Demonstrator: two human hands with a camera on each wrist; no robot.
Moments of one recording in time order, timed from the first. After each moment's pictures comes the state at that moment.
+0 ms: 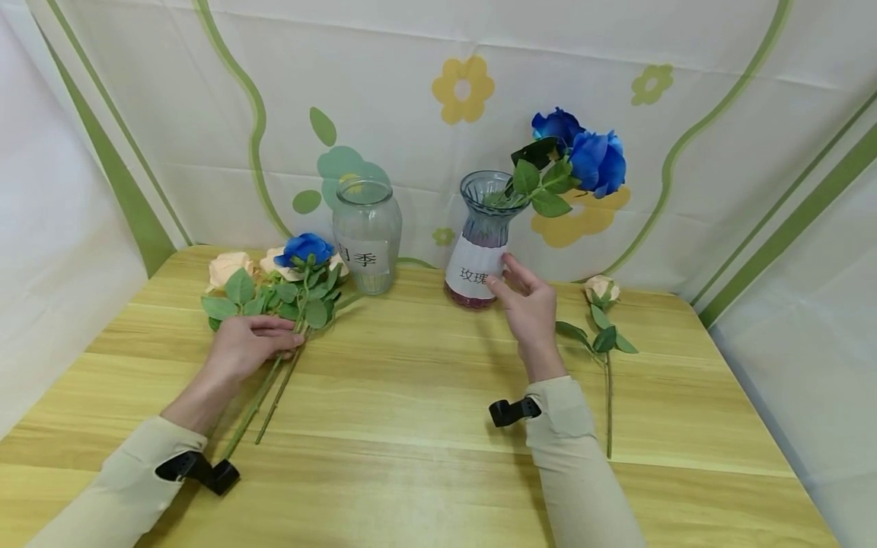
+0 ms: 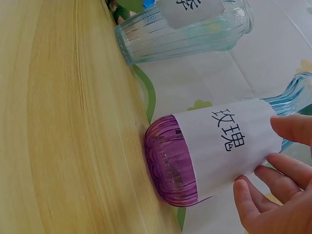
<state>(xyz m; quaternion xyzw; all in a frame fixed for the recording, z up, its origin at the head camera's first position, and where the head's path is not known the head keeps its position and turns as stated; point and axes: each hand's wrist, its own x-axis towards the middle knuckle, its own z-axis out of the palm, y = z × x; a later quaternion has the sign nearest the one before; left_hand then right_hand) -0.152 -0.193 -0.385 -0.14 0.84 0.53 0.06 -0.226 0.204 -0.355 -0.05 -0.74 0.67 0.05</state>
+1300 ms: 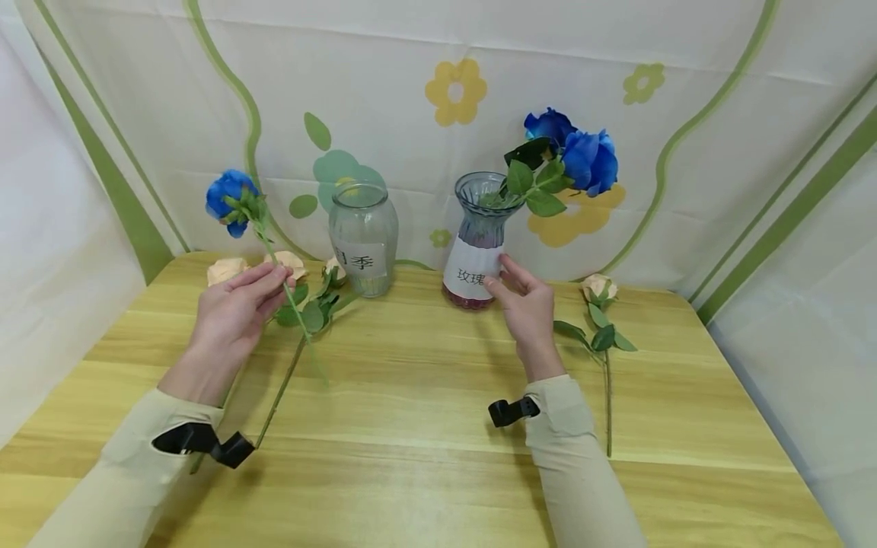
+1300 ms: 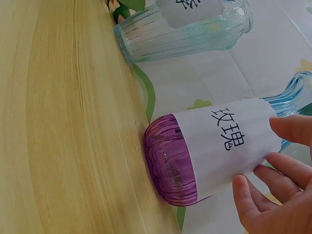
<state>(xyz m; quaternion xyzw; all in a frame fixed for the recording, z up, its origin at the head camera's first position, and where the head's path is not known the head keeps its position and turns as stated) -0.172 -0.169 -0.327 -0.16 0.50 0.85 -0.05 -0.226 0.207 -0.354 -0.06 -0.74 0.67 0.04</state>
